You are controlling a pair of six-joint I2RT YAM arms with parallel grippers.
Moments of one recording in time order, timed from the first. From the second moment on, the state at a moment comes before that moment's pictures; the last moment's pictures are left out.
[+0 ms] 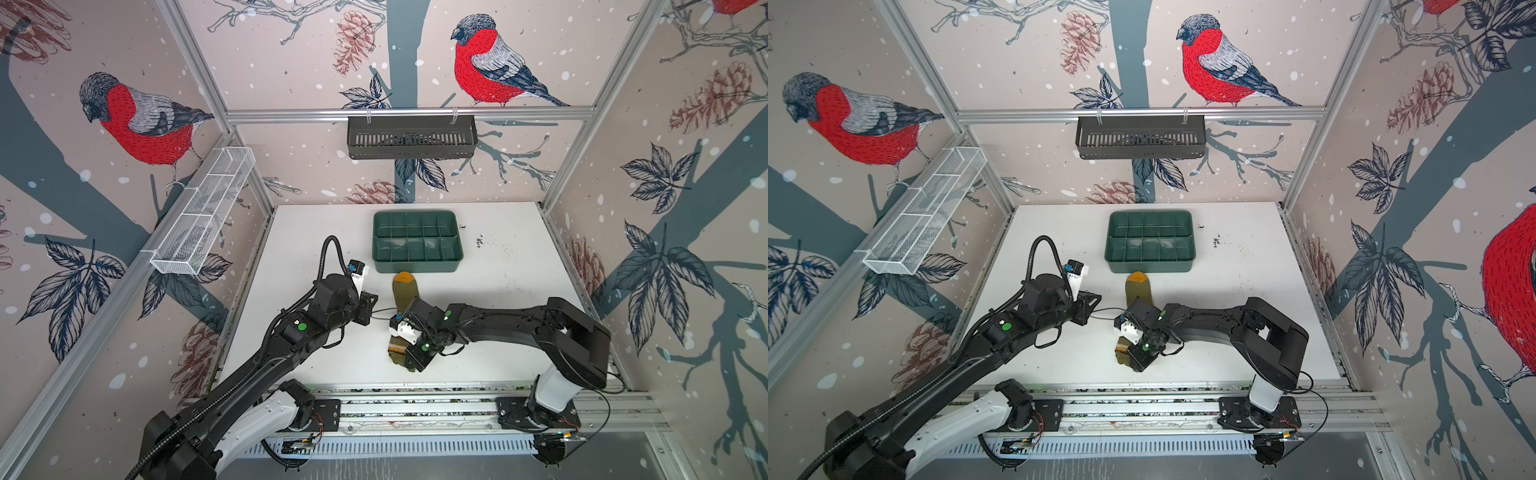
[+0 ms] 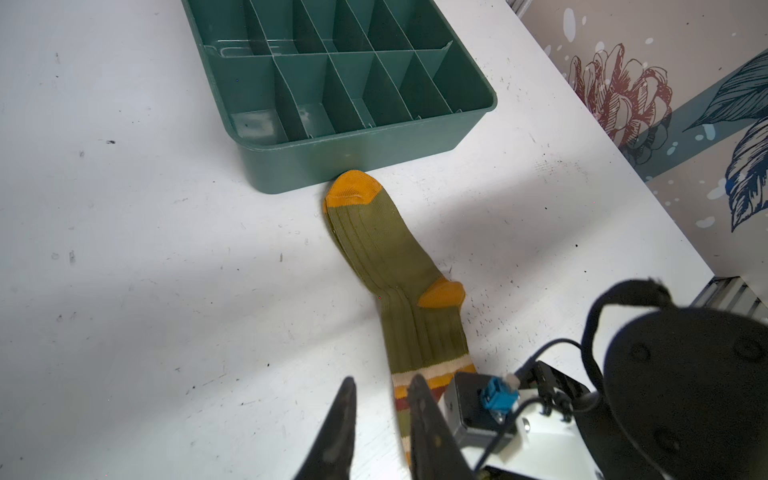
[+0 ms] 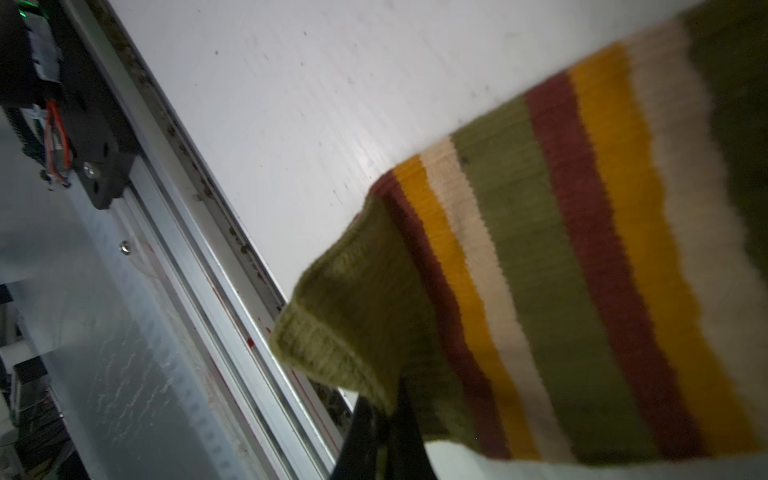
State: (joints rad) left arm -0.62 0.90 0.68 -0.41 0.10 -0.32; right arm 1.05 1.69 0.92 -0.44 -0.48 0.27
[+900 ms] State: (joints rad) left arm -0.74 0.96 0.68 -0.46 0.21 -0.33; right arm 0.87 1.75 1.00 -0.43 -0.60 0.28
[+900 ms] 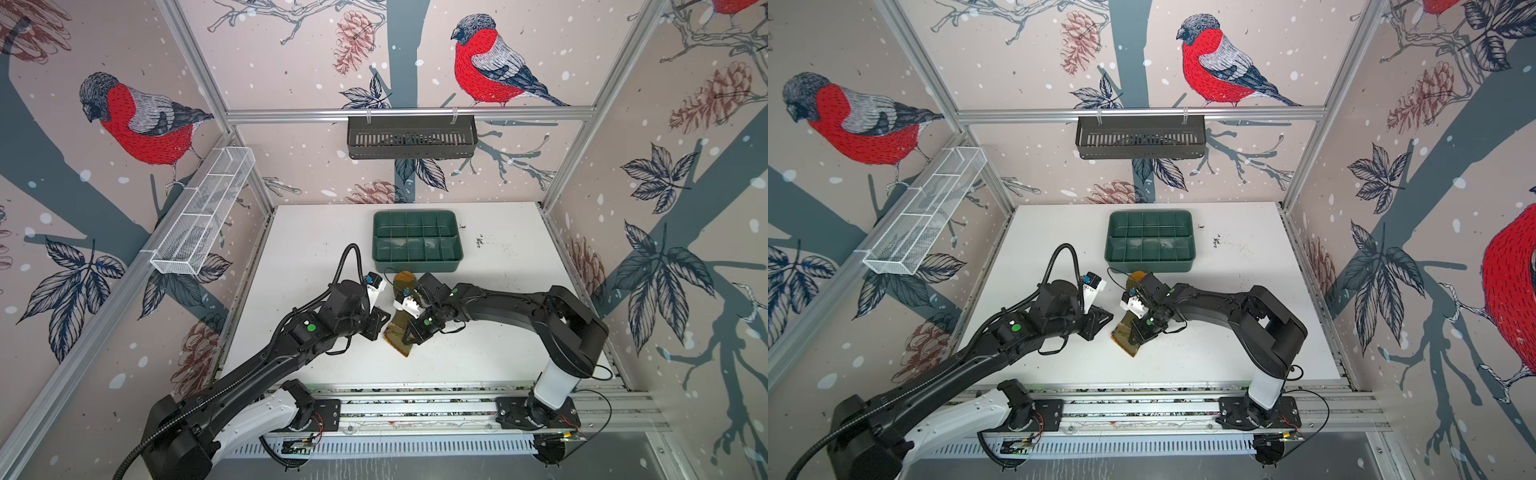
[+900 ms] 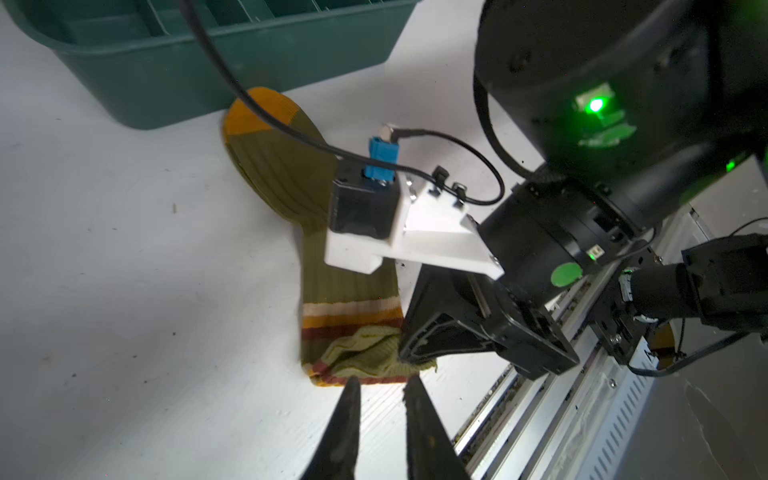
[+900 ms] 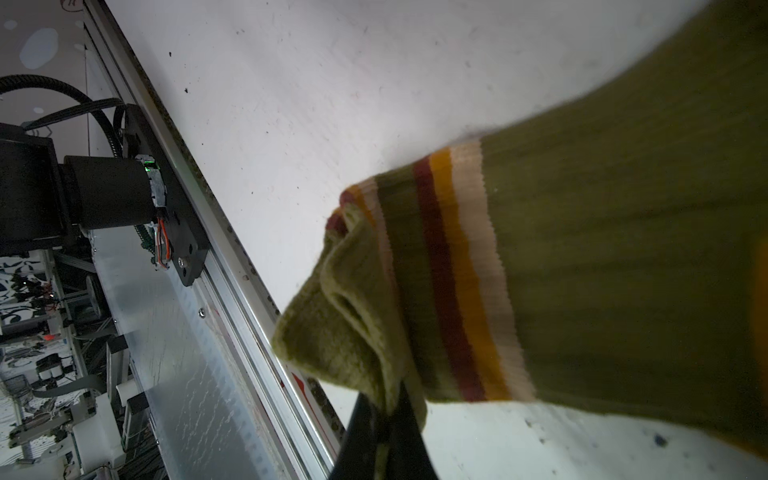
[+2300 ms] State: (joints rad) left arm -0.75 1.28 0.61 -0.28 0.28 -0.34; right arm 0.77 1.82 1.02 -0.35 -0.62 0.29
